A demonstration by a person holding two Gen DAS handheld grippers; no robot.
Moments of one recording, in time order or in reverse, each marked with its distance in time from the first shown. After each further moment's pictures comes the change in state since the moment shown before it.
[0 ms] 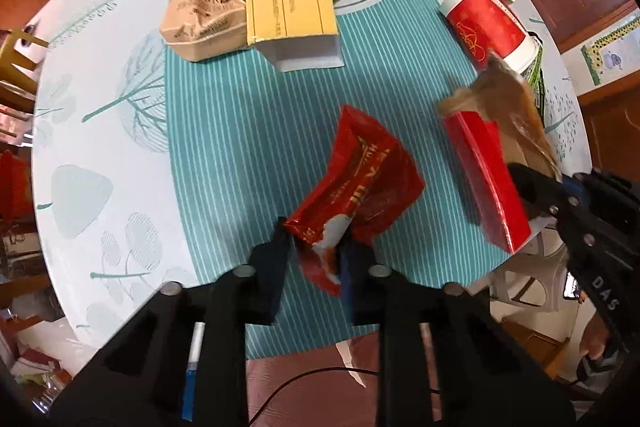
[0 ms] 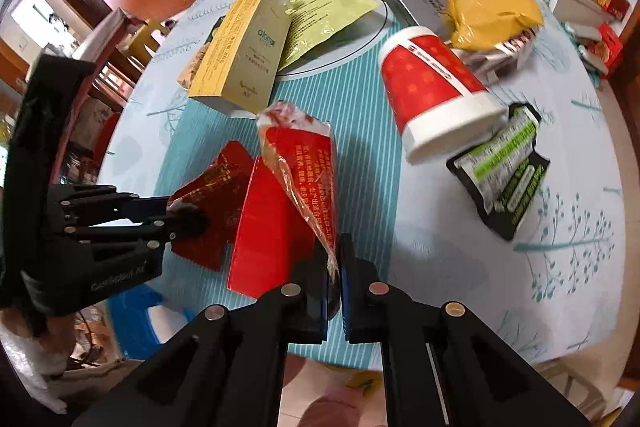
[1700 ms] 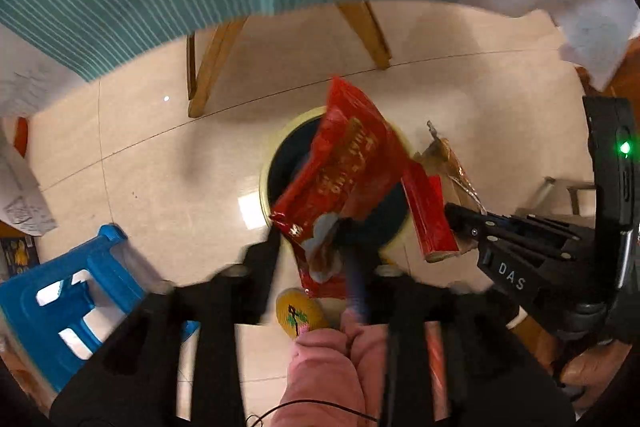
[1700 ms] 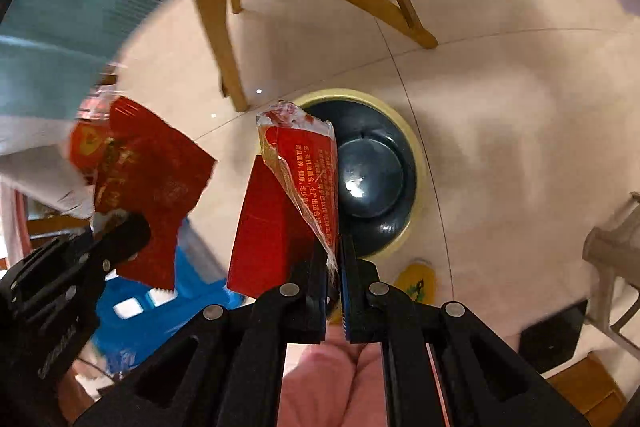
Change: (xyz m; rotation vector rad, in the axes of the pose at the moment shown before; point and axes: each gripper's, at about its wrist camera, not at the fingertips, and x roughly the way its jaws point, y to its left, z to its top) left arm 0.209 -0.077 -0.244 -0.019 0.024 0.041; right arm 0.215 -0.079 -0.332 0.348 0.249 -0.017
